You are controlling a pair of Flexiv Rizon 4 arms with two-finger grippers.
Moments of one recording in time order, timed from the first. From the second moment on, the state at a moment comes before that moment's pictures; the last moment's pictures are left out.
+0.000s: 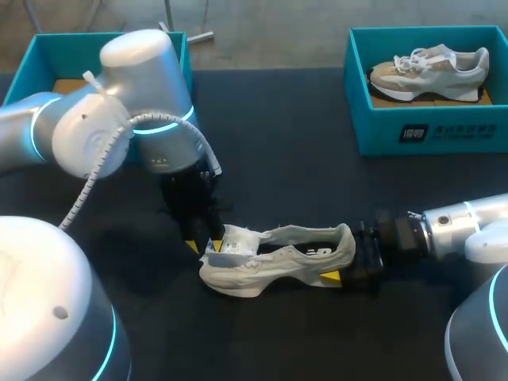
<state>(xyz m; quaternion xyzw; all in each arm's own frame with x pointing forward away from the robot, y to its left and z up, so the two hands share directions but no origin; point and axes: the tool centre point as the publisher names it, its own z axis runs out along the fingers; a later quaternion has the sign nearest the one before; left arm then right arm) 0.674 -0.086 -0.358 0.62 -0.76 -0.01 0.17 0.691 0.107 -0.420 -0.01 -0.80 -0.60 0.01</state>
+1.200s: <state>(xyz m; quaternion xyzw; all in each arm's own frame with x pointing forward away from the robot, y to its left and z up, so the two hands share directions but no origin) 0.671 -0.135 -0.211 0.29 -0.95 0.06 0.14 0.691 0.106 -0.420 -0.01 -0.80 -0.60 0.01</state>
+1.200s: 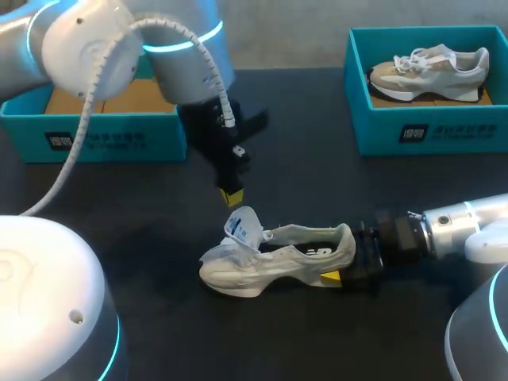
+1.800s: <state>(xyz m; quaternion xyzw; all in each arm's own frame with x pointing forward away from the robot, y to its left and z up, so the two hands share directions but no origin) 0.682 -0.151 -0.209 0.13 -0.98 0.02 0.16 0.691 0.107 -0.420 -0.01 -0.80 -0.60 0.01</state>
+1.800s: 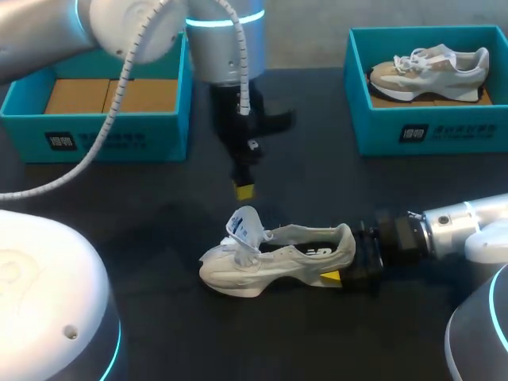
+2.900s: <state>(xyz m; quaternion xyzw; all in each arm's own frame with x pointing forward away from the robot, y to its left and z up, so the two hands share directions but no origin) 0.676 -0.209 -0.261 0.01 -0.99 0.07 0.13 0.691 0.106 -0.421 -0.01 -0.80 -0.60 0.01</state>
